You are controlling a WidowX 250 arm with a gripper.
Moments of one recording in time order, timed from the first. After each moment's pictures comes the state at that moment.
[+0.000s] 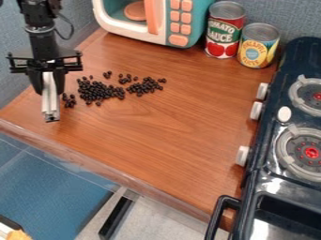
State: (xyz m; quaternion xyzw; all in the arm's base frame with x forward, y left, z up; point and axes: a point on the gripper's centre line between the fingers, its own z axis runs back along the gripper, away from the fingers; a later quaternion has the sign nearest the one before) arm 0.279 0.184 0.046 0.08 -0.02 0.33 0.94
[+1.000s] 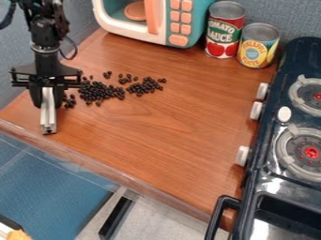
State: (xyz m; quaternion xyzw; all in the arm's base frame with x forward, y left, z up) arm 0.278 0.184 0.017 0.12 -0.01 0.32 0.94
